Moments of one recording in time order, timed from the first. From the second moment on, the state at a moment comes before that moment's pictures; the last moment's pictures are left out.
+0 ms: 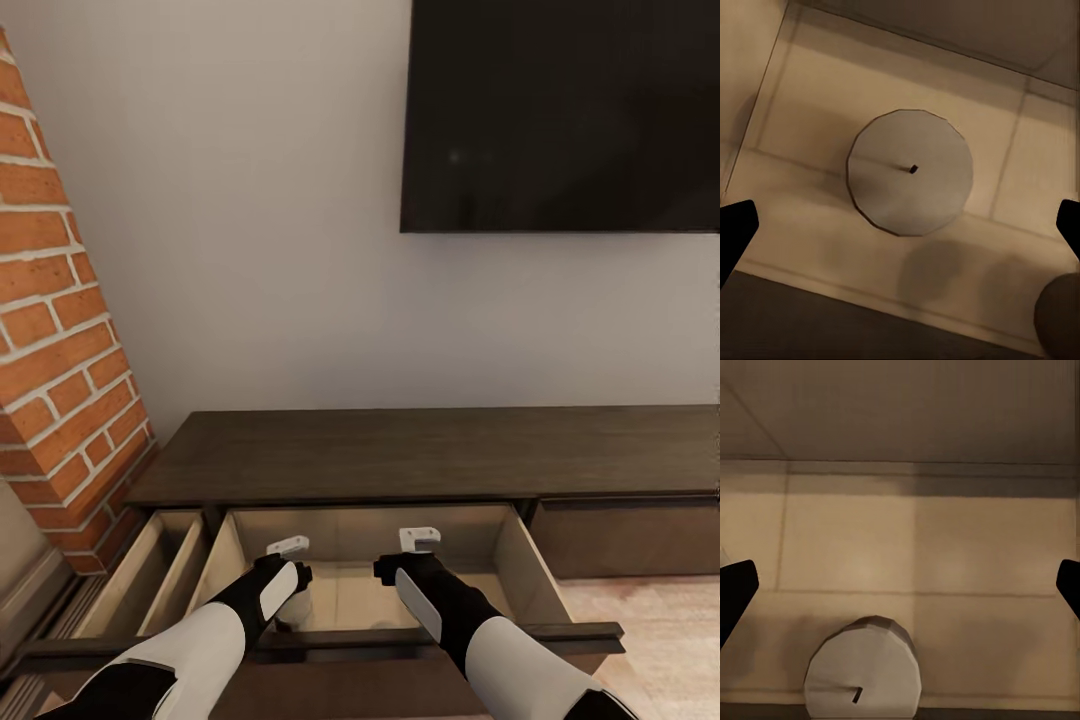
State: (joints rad) left arm -0.78 -0.17 -0.08 -0.22 0.42 0.30 0.42; right arm -0.70 0.17 0.51 -0.47 -0.51 0.39 -0.36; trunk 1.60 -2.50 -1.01
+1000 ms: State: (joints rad) left arm -0.78 -0.17 -0.08 -0.22 0.42 0.31 0.42; right arm -0.70 0.17 0.50 -0.54 -0.51 0.42 -0.36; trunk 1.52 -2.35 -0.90
